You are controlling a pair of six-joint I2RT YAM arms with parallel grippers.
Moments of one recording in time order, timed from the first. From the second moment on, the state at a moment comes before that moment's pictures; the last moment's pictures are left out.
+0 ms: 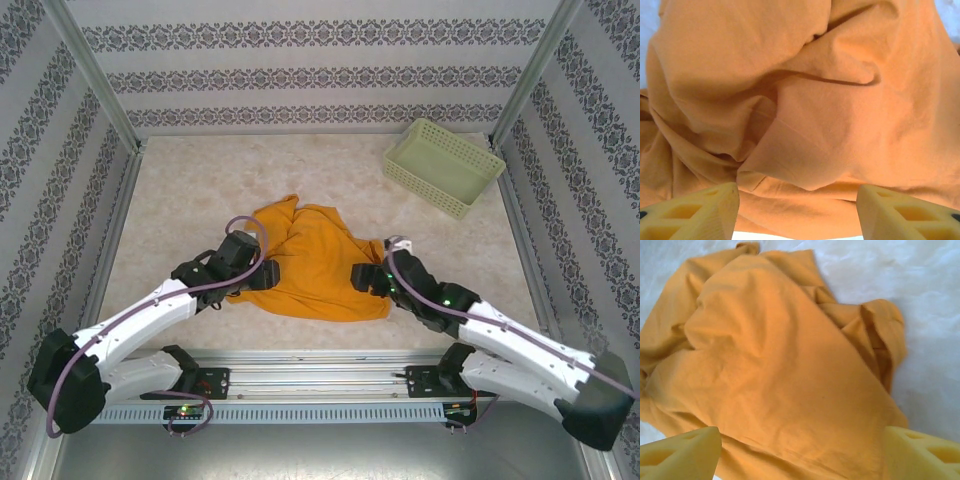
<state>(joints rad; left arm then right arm) -0.62 1.09 0.70 -0.53 -0.08 -0.65 0.83 0.94 0.59 -0.41 0.22 0.72</state>
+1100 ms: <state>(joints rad) -0.66 1.10 0.49 -0.32 -0.08 -0.74 0.97 1.68 1.02 -0.39 0.23 0.49</state>
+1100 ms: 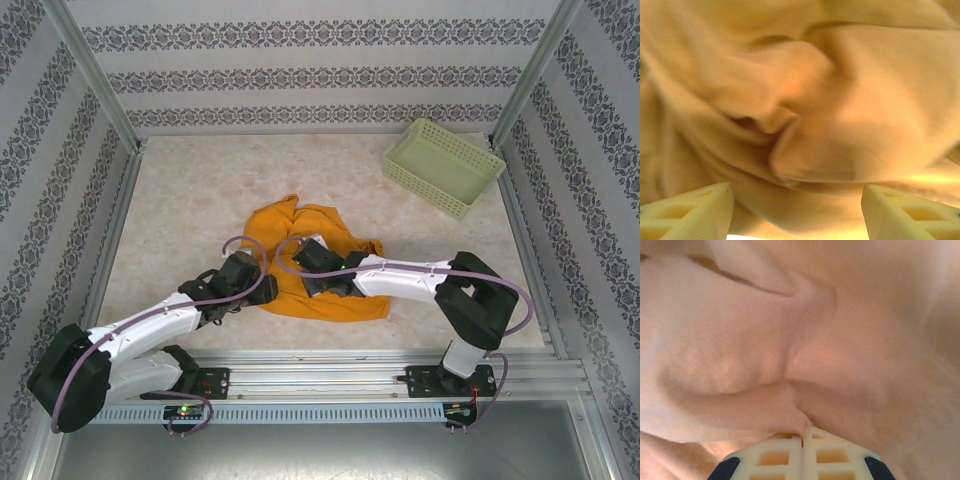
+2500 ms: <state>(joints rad) -0.61 1.43 0.67 -0.03 0.04 -0.66 0.69 1.79 1.25 -0.40 0.09 0.35</state>
